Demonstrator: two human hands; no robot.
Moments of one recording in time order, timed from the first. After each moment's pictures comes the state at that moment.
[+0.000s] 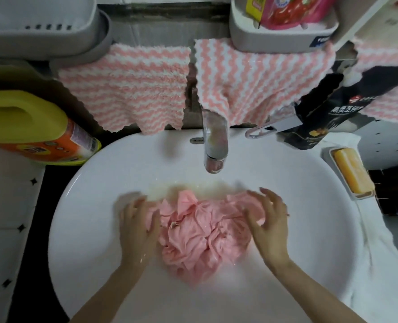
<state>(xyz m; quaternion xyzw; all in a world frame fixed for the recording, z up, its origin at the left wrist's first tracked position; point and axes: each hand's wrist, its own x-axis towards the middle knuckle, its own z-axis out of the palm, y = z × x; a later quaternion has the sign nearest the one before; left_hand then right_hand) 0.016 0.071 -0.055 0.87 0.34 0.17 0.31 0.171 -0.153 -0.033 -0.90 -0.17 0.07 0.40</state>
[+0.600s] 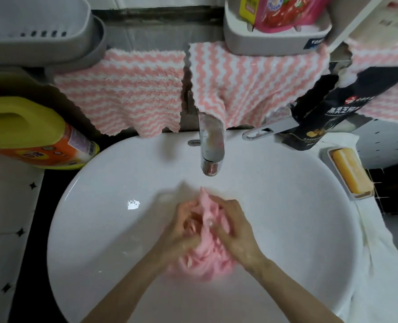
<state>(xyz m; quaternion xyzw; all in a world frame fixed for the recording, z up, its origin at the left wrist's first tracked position) 0.047 0.025 -0.020 0.72 0.22 -0.05 0.66 0.146 -0.119 -0.026 -0.78 -0.25 0.29 0.49</state>
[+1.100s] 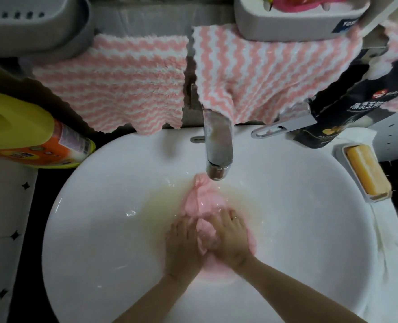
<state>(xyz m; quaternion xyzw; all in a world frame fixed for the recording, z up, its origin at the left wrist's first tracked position) 0.036 -0.009 -0.099 0.94 0.26 0.06 0.20 0.131 -0.105 -0.099 -0.90 -0.40 0.10 0.16</state>
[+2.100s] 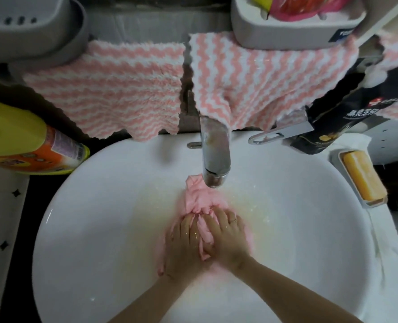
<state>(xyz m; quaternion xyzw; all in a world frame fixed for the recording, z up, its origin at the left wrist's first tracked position) 0.044 -0.005 -0.112 0.97 0.18 0.02 0.17 0.141 -0.106 -0.115 -0.90 -0.43 0.06 0.10</state>
